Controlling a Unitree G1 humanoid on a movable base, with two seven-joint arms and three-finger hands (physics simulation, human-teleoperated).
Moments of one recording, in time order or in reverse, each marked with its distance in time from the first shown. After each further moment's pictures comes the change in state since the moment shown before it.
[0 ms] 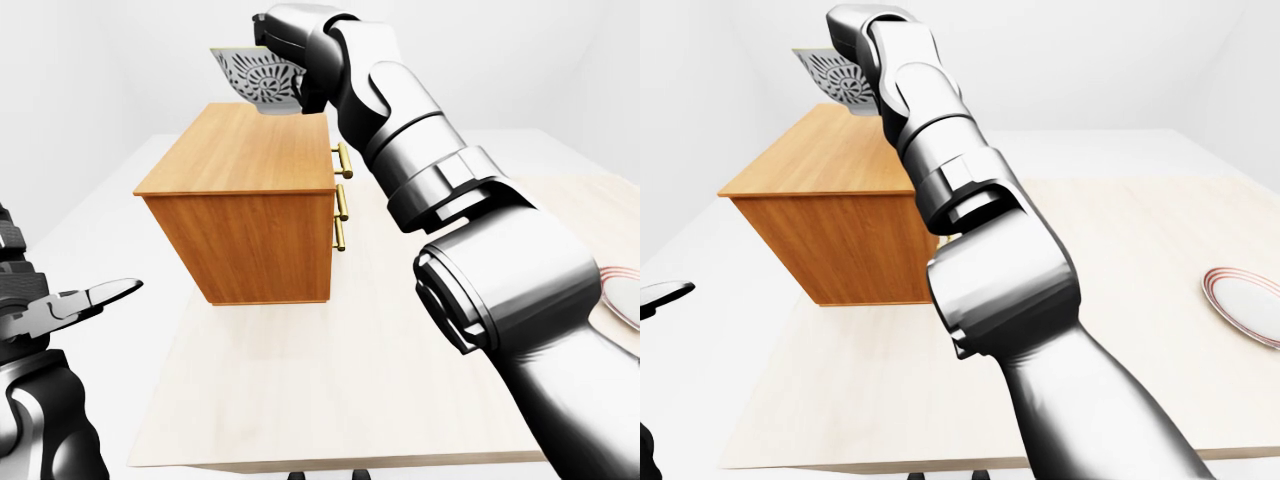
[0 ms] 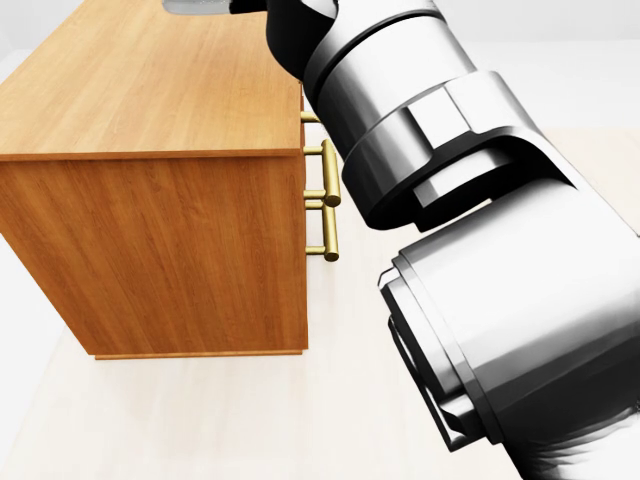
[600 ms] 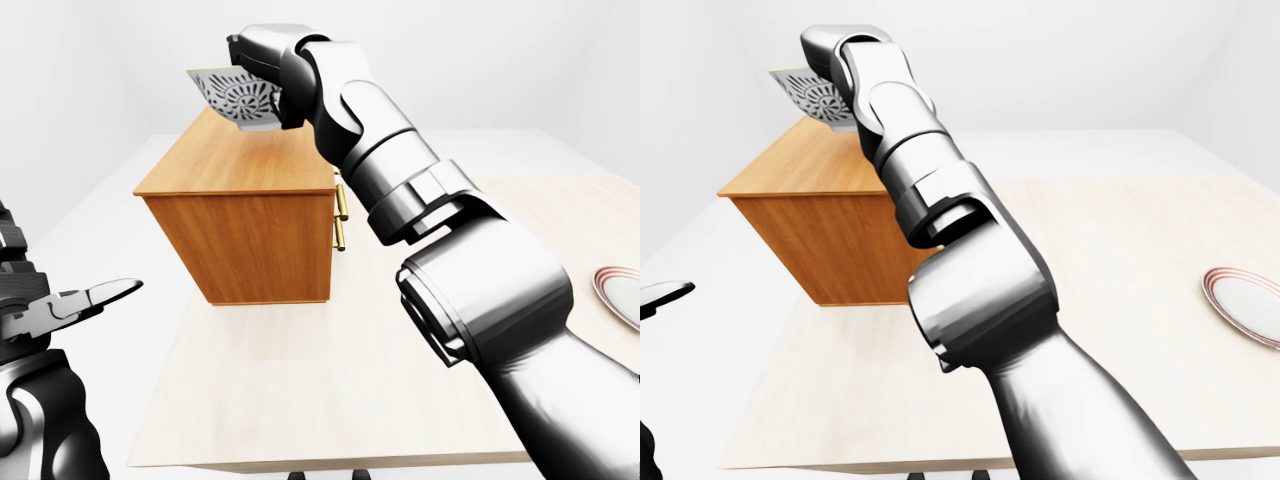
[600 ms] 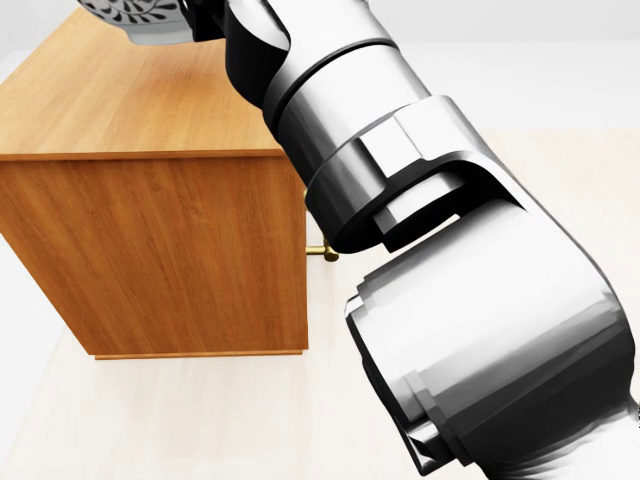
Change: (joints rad) left arm 0.000 0.000 -0.002 0.002 -0.005 0.000 0.002; right arm 0.009 0.068 0.028 -0.005 0.027 0.000 -0.001
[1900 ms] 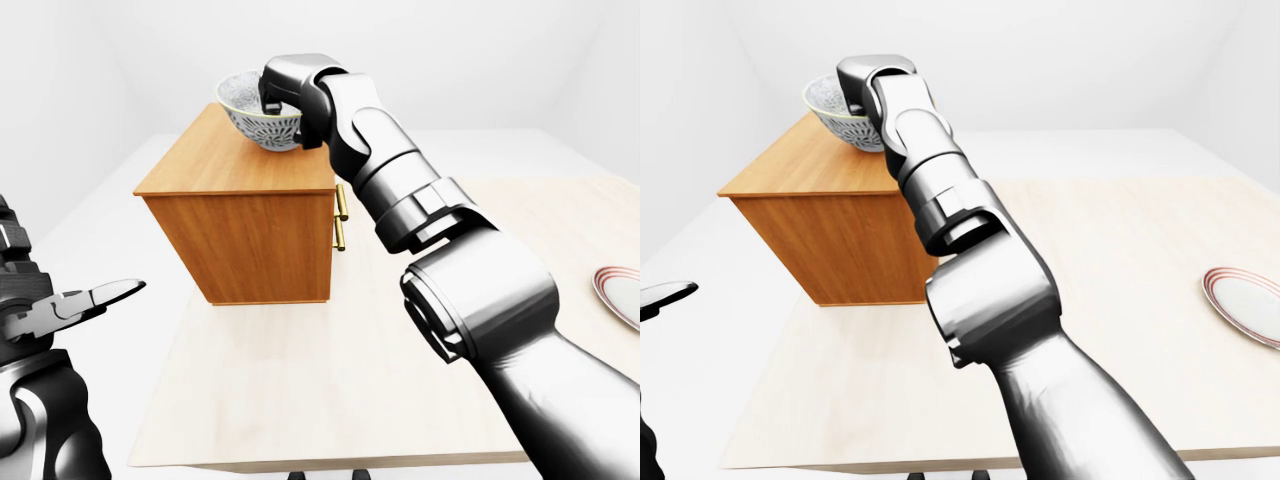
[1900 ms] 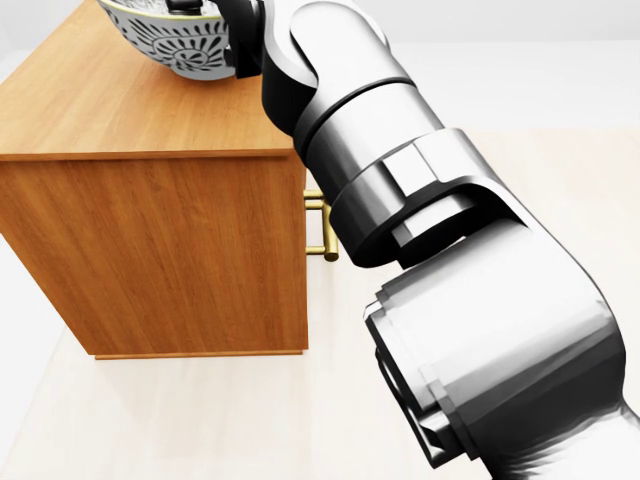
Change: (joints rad) left arm 0.002 -0.005 -0.007 -0.001 0.003 0.000 -0.002; right arm 0.092 -0.016 -0.021 -0.015 -0.077 0.000 -0.018
